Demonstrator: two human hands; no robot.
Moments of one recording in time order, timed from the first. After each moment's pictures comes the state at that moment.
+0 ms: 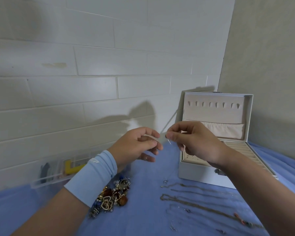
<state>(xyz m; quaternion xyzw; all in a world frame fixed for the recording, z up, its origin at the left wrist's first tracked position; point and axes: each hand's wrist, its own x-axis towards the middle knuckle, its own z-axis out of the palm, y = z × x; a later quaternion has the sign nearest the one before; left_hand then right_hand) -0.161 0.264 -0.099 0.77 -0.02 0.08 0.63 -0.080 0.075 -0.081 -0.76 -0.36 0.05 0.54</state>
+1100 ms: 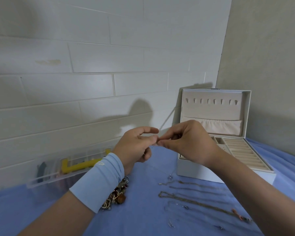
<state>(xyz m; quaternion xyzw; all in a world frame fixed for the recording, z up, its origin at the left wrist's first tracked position) -0.154 0.246 -0.106 0.73 0.06 0.13 0.67 -0.082 0.084 -0.096 -0.77 -0.41 -0.03 0.49</state>
